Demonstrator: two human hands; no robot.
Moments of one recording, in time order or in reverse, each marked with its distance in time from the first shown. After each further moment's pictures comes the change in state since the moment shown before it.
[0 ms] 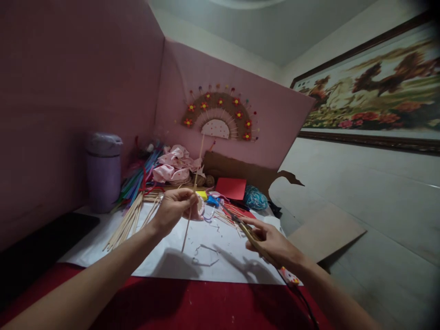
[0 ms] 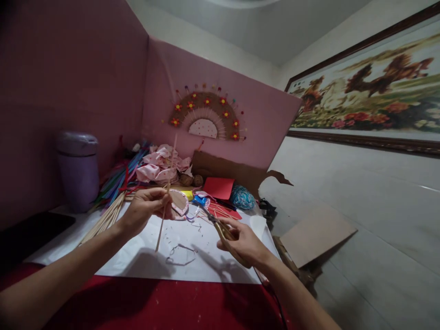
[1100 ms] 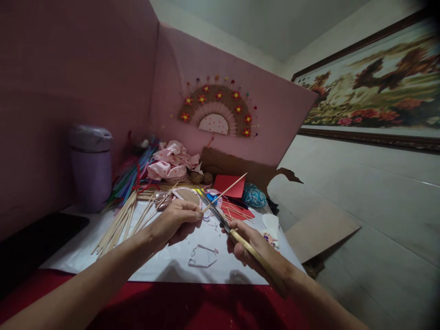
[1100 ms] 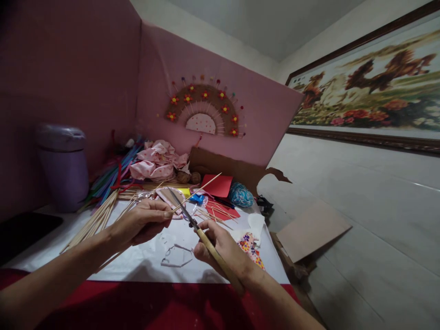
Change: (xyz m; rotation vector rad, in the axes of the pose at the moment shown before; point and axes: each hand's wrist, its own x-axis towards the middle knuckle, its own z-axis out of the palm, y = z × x) left_hand -0.014 0.007 0.008 -0.028 -0.263 -0.352; right_hand -0.005 -0.017 0.036 0.071 -0.181 -0.241
